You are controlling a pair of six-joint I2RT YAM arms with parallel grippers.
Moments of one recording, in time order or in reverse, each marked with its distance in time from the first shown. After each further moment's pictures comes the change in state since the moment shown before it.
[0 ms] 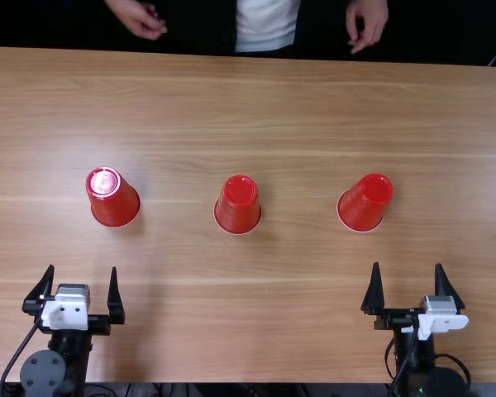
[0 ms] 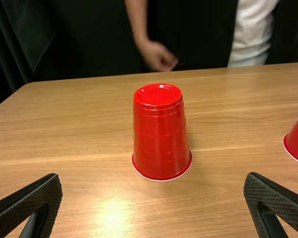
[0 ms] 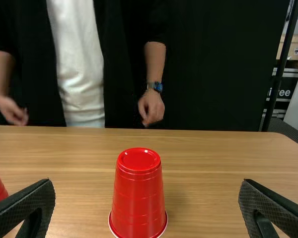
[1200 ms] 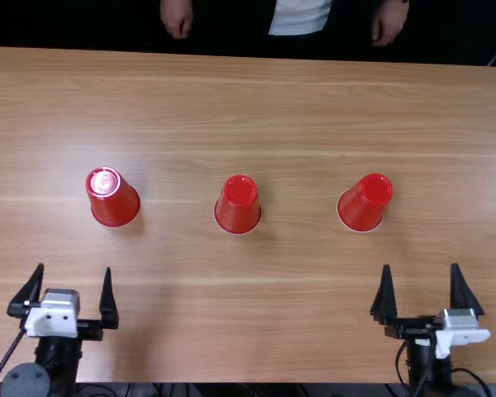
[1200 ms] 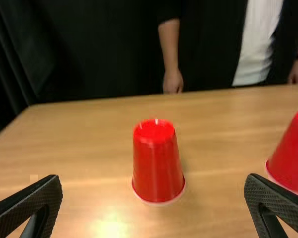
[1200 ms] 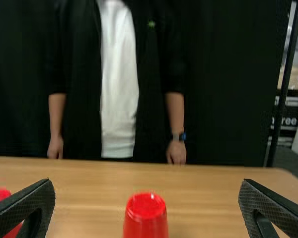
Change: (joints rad) left arm 0.015 0.047 0.213 -0.121 0.038 0.001; right arm 0.000 0.000 0.164 -0.045 -0.041 0.000
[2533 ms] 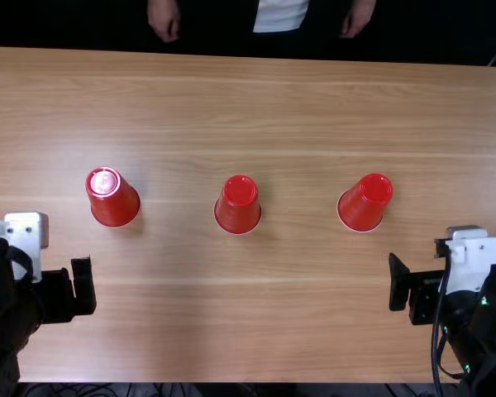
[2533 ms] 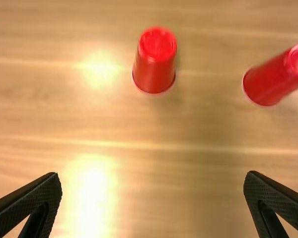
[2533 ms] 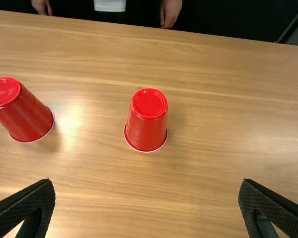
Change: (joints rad) left arm 0.026 0.915 1.144 -1.033 -0.019 -0.136; right arm 0.000 0.787 0.942 -0.980 -0.008 -0.059
